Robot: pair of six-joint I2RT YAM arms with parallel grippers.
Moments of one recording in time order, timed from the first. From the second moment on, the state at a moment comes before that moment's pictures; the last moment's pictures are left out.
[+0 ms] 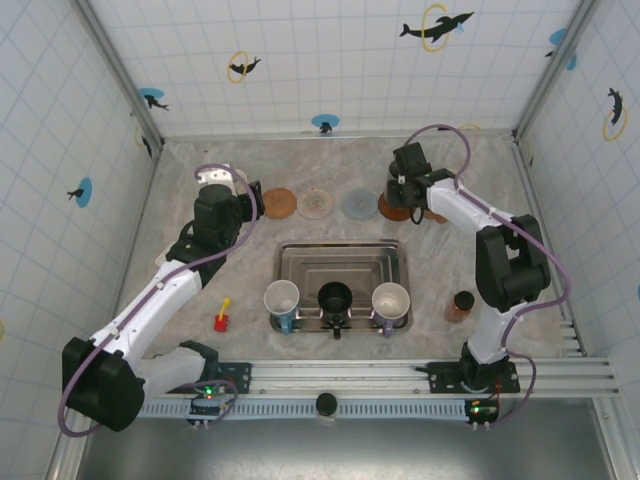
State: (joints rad) left arm -0.41 1.11 0.81 -0.07 -0.22 -0.37; right arm 0.38 1.82 1.35 -0.52 0.12 0.29
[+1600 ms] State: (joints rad) left arm -0.41 1.11 0.81 -0.07 -0.22 -0.37; right arm 0.39 1.84 1.35 -0.52 0.12 0.29
